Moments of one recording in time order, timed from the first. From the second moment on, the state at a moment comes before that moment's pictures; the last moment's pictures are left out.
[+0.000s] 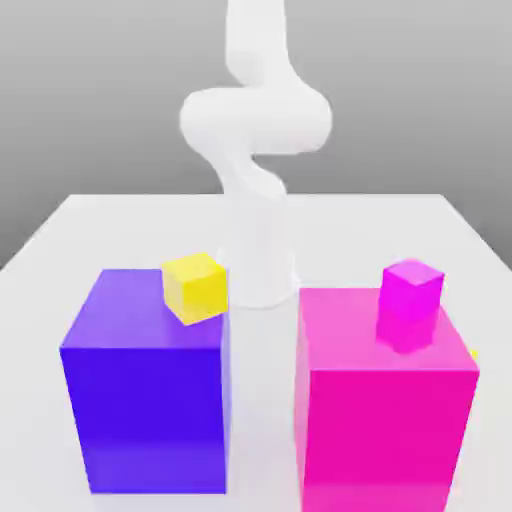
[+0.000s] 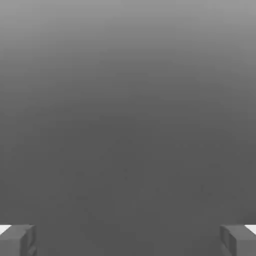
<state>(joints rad) 0.05 -0.75 0.00 -2.31 0.03 2.33 0.77</state>
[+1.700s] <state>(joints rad) 0.54 -0.11 0.17 -2.59 0.02 2.52 0.40</state>
